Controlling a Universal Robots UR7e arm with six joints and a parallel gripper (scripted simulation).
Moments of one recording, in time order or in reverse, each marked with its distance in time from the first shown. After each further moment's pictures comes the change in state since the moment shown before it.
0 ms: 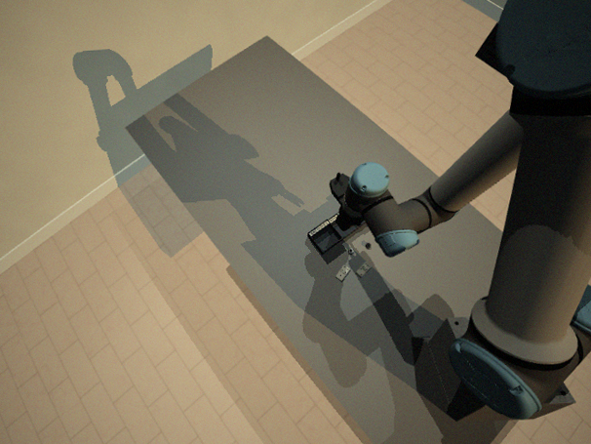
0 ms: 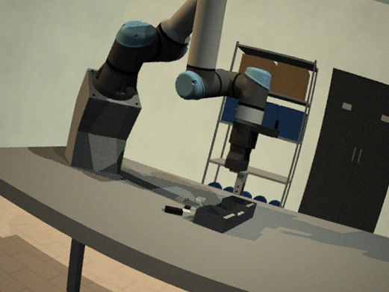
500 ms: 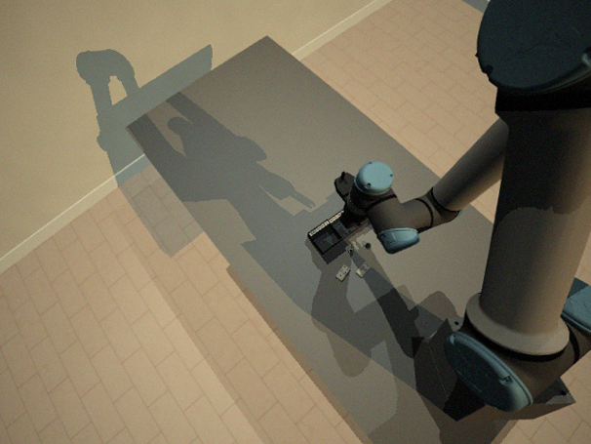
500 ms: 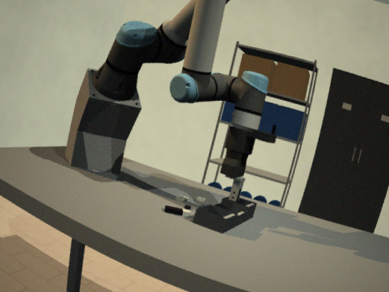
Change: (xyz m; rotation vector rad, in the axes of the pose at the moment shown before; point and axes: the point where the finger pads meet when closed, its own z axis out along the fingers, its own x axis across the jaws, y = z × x) arm 0.019 -0.001 0.015 -0.001 0.001 0.000
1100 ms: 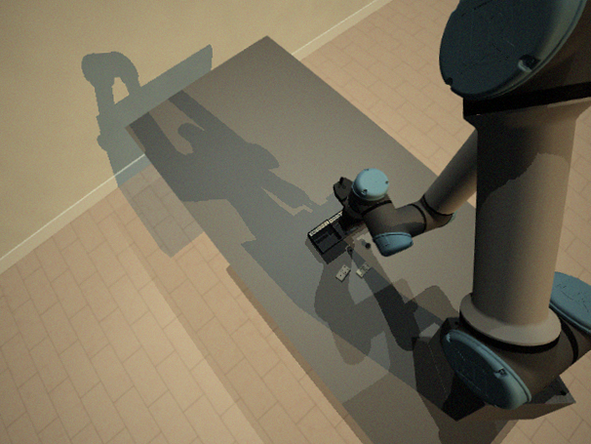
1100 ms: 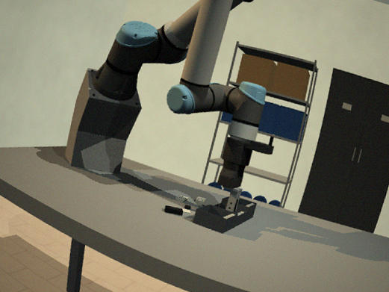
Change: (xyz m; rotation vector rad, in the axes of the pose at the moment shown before) arm 0.000 0.000 0.030 0.000 0.000 0.000
